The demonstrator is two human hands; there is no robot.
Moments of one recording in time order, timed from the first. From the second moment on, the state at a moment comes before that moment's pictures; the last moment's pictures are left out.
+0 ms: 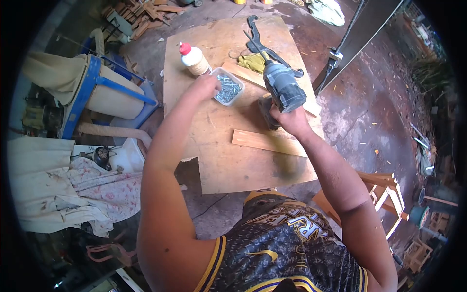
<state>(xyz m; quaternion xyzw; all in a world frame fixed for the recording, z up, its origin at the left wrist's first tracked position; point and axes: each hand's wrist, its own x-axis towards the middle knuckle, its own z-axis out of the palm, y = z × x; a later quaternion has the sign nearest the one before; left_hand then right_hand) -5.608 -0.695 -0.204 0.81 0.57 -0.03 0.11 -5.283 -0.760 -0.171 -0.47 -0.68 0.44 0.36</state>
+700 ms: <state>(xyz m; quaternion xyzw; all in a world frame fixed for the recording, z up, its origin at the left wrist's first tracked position) -5.615 -0.695 -0.195 0.81 0.55 -0.03 0.21 -5.284 -0.760 -0.171 -0.45 -0.67 0.45 0.39</state>
